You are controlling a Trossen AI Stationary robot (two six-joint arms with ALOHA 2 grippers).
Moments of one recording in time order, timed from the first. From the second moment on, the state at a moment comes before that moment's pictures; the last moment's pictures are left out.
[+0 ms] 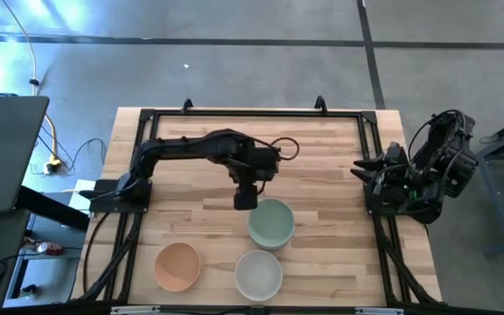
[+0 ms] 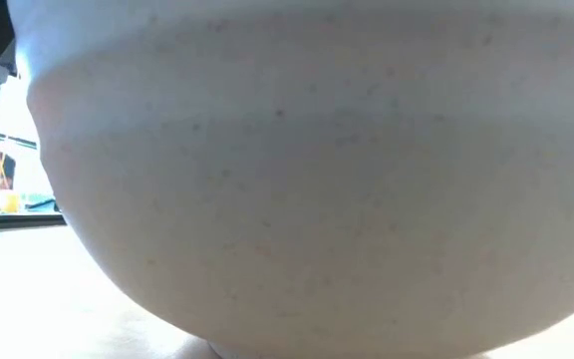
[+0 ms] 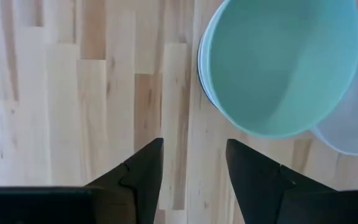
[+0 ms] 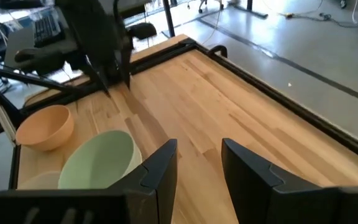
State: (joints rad) left arm 0.07 2.09 2.33 -1.57 0.02 -0.09; right arm 0.96 0.91 1.27 -1.50 1.11 1.30
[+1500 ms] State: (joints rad) left arm -0.35 1.73 2.33 -1.57 -0.37 -0.33; right arm 0.96 0.94 1.27 -1.49 0.99 1.18
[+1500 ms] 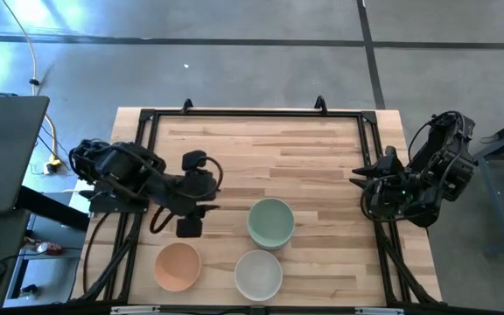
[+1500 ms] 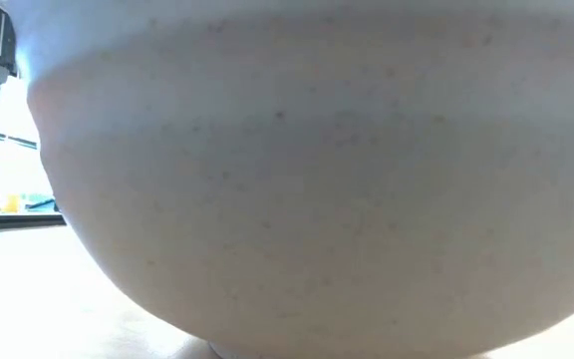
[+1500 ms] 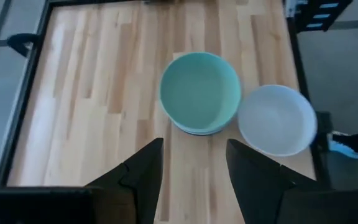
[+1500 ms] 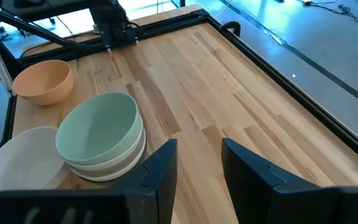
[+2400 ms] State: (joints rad) left arm -0.52 1.46 1.54 -1.48 -0.08 -0.71; right arm 0.96 0.94 1.27 -1.42 1.00 1.14
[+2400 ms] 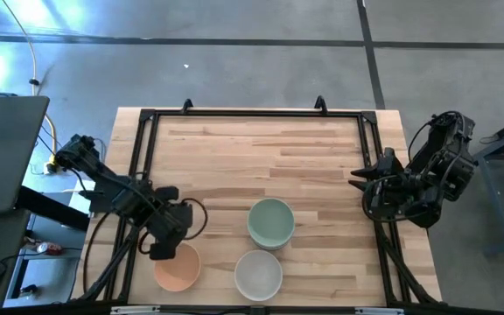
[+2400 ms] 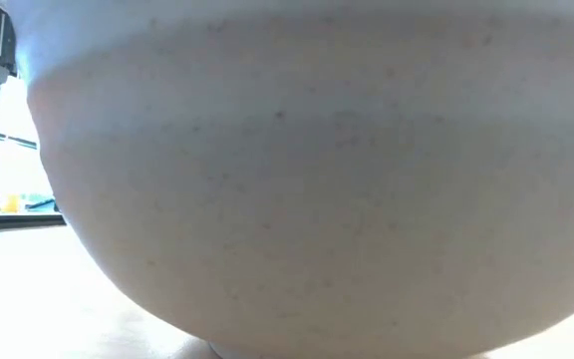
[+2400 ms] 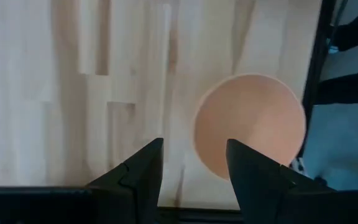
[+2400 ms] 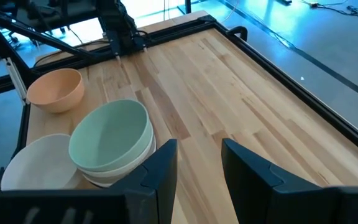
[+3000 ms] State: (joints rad) left arm -0.58 1.46 1.21 -1.18 0.00 -0.78; right arm 0.96 0.94 1.27 -1.37 1.01 1.14
